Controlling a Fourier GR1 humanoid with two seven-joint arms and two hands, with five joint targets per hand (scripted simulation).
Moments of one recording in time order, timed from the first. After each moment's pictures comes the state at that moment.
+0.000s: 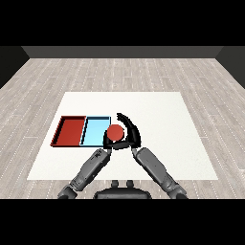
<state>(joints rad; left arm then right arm) -0.40 0.00 -0.51 -1.19 0.38 0.58 -0.48 -0.43 0.00 0.53 -1.48 -0.20 -0.50 -0.24</state>
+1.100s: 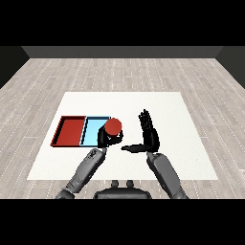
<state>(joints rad) -0.36 0.03 -0.43 -1.29 0.28 0.59 -0.39 -0.24 -0.07 0.40 -1.76 -0.22 -0.37 -0.17</state>
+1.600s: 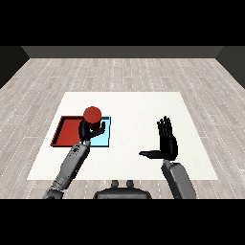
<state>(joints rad) -0.37 0.21 -0.26 -1.35 0.26 0.55 -0.29 -0.02 -0.18 0.26 -1.89 -0.29 -0.27 -0.21</state>
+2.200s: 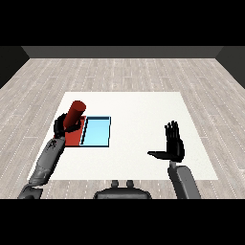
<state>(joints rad) -0.42 0.49 -0.13 -1.04 0.17 0.47 -0.16 0.06 -0.21 0.16 -1.82 -0.36 -0.20 -0.26</state>
